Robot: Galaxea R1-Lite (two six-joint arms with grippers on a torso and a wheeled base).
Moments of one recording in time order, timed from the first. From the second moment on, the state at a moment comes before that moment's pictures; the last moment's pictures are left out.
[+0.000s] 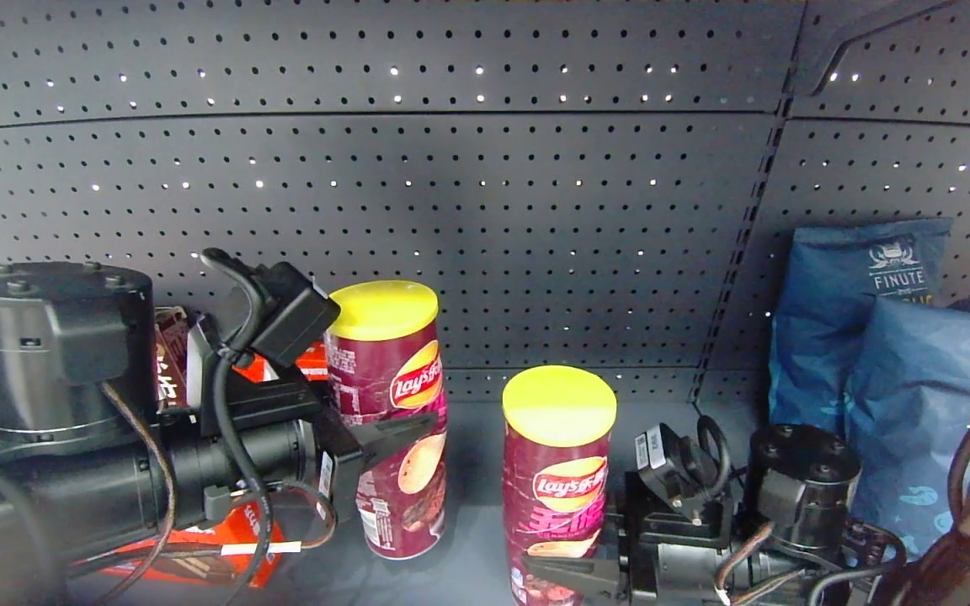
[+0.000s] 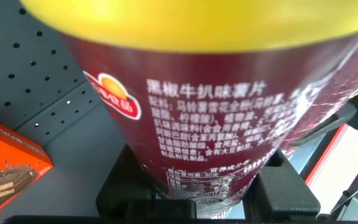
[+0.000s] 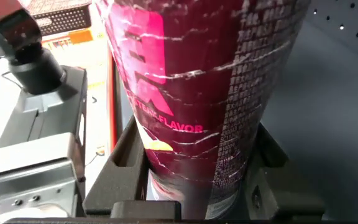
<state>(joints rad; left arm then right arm) -0.56 1.42 -0.68 -0.43 -0.22 0.08 0.71 1.96 -0.39 -1.42 0.64 -0.04</state>
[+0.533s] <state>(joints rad) -0.56 1.42 -0.67 -0.43 -0.22 0.08 0.71 1.95 -0.36 -1.43 0.61 -0.04</state>
